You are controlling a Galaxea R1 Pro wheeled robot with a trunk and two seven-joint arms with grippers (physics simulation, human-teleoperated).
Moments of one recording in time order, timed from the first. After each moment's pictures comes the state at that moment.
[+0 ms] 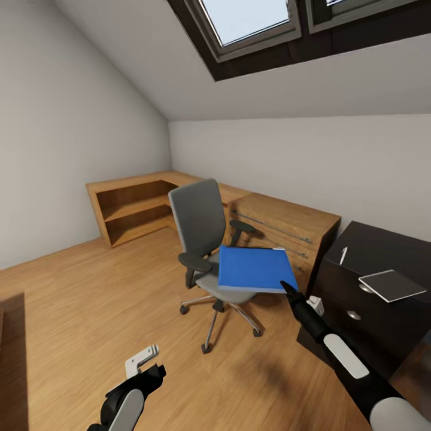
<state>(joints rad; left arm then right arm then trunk) -0.11 -0.04 -0.22 -1.41 0.77 0.52 0.79 -0.53 -0.23 0.25 -0.78 -1.44 0.11 0.38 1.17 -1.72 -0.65</state>
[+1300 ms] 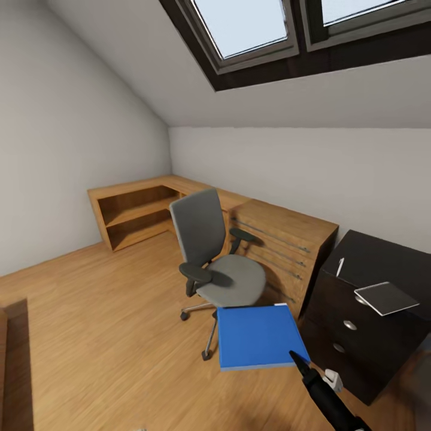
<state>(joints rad) -0.09 -0.02 -0.26 -0.75 0.61 0.18 0.58 -0.26 -0.24 0.25 -0.59 -1.31 0.02 0.75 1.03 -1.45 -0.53</state>
